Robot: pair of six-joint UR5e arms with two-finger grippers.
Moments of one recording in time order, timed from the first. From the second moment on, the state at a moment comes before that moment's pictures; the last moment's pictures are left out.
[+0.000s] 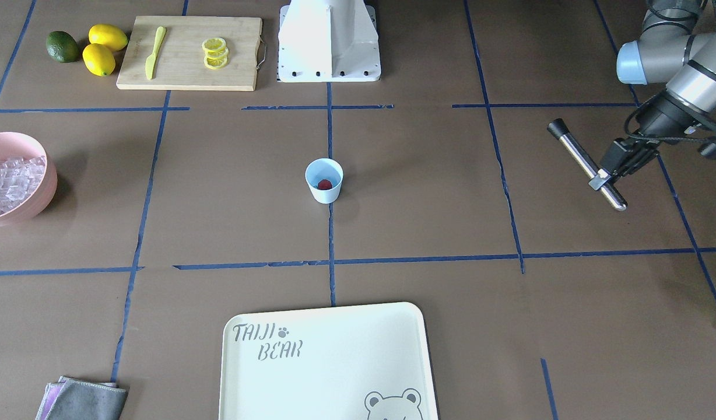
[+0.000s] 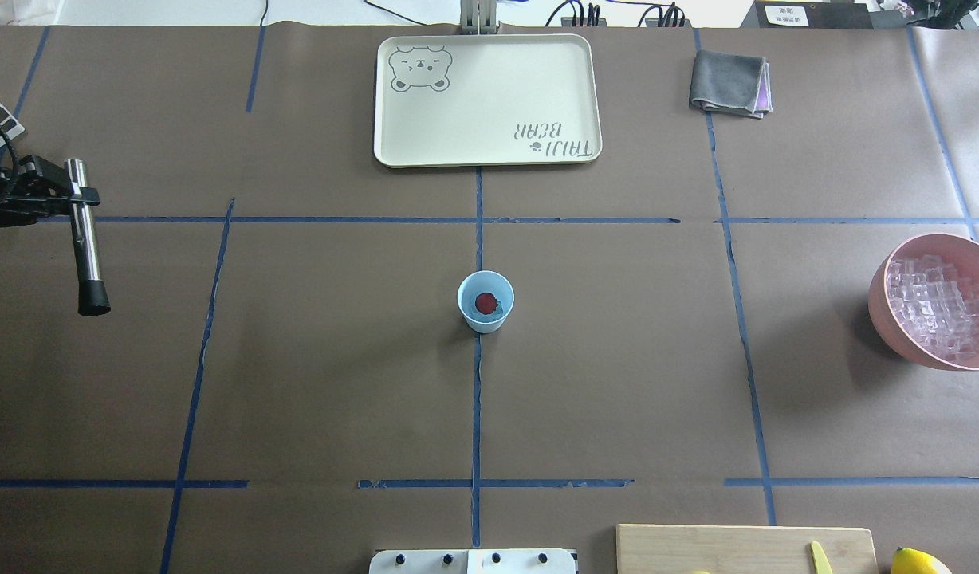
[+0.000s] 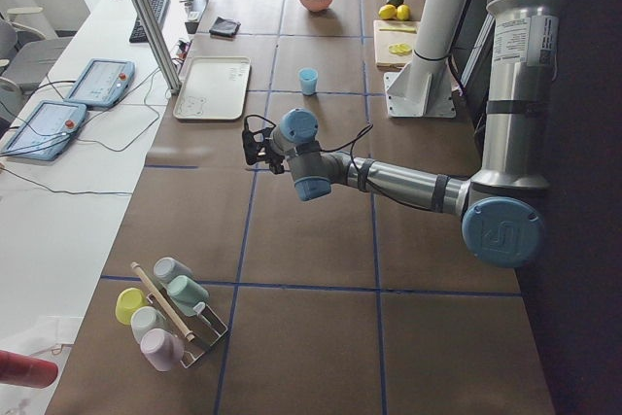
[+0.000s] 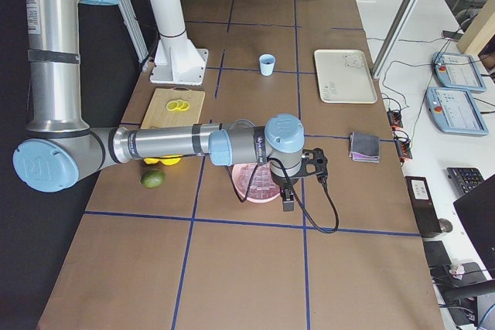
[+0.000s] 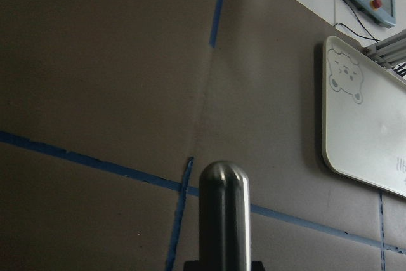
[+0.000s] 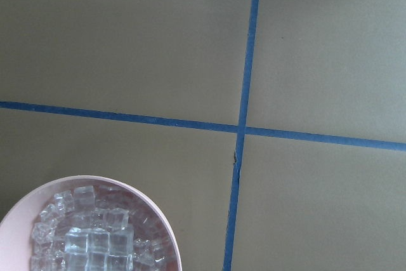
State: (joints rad) left arm -1.10 -1.55 -1.69 -2.59 -2.24 -1.38; right arm 1.60 -1.60 1.73 -1.55 2.37 -0.01
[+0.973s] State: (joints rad) left arm -1.16 -1.46 -1.59 -2.21 -2.19 -0.66; right arm 1.60 -1.60 1.73 -1.55 2.36 -0.01
